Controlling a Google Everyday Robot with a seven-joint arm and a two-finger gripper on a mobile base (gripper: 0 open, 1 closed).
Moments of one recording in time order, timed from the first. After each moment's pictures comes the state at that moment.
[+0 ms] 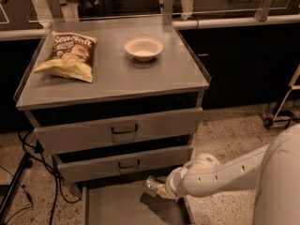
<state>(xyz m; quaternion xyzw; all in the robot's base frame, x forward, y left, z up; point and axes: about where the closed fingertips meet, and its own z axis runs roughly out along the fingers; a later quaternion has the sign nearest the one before) 0.484 -0.074 0.440 -0.46 0.86 0.09 0.21</state>
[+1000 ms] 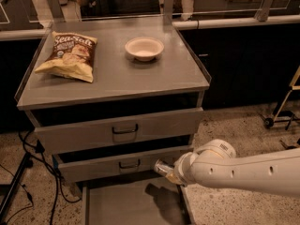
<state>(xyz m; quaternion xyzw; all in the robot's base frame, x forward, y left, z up) 0.505 -0.104 0.531 -0.45 0.86 0.03 0.25</state>
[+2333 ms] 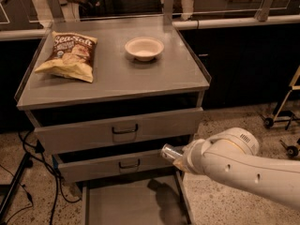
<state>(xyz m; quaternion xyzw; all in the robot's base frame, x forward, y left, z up) 0.501 -0.127 0.629 -0.45 0.85 -0.02 0.29</state>
